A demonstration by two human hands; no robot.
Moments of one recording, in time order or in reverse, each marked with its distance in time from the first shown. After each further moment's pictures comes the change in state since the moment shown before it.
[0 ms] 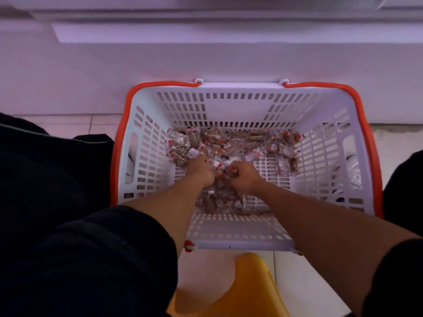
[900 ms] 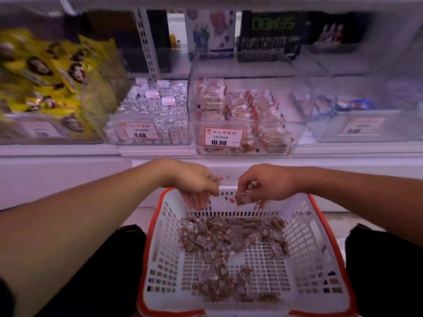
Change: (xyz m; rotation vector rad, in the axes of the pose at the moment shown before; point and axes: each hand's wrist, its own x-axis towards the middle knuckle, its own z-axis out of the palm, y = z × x) left_hand -0.170 0.160 -0.234 0.370 -0.432 0.404; right_hand -0.145 -0.216 -0.230 -0.459 -0.173 -0.455
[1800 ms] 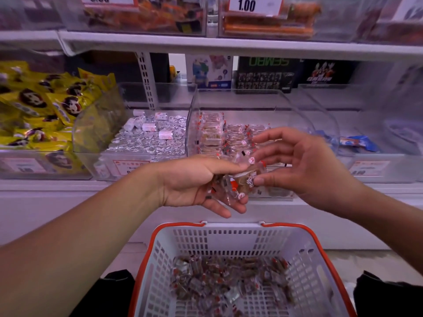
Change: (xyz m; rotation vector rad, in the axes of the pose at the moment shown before) left_hand -0.066 0.071 -0.039 -0.641 -0.047 0.366; right_hand -0.045 -0.039 -0.072 0.483 0.750 -0.292
